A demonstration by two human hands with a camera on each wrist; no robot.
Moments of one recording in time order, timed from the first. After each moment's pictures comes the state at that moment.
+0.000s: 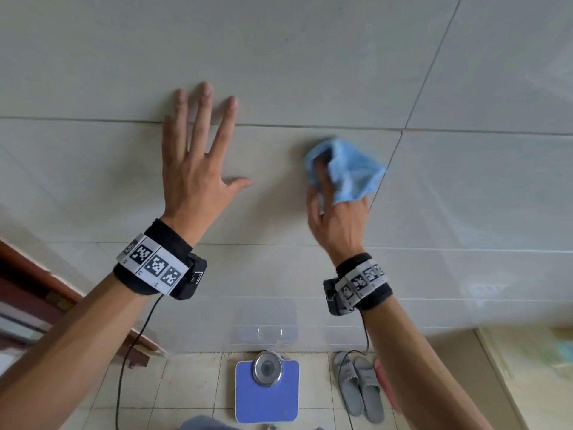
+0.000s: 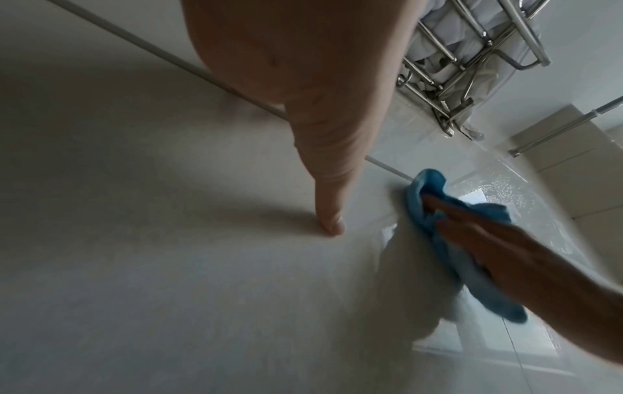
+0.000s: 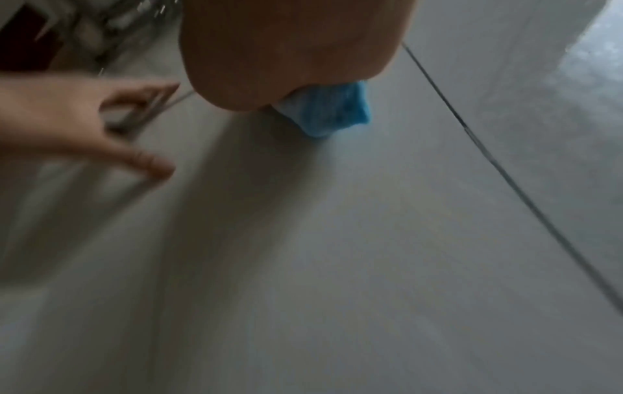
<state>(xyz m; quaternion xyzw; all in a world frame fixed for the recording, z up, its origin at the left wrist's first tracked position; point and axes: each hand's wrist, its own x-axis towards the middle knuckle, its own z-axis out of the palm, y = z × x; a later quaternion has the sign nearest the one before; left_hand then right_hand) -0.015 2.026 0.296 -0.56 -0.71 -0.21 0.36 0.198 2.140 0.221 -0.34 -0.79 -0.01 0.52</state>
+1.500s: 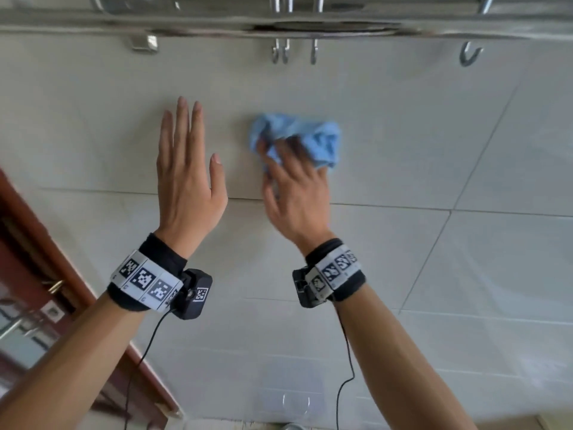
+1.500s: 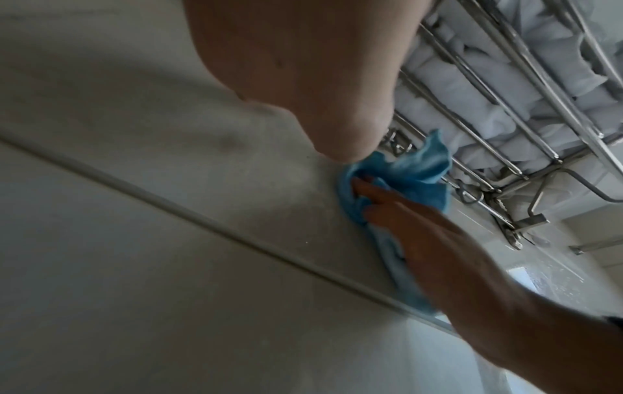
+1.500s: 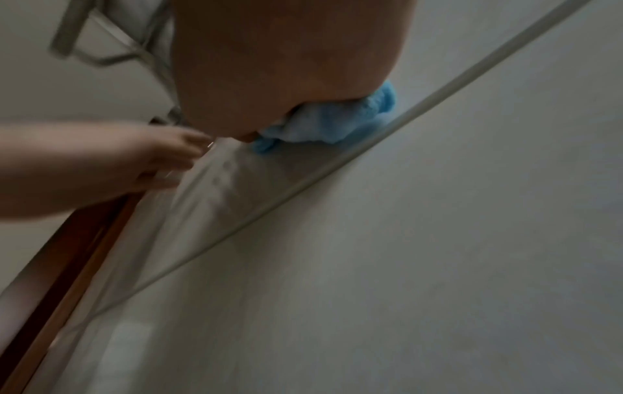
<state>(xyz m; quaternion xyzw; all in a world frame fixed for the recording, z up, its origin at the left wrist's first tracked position) -0.118 1.975 0.395 -0.50 -0.67 -0.40 0.38 0.034 2.089 0.373 -0.18 -0.82 -0.10 0.54</state>
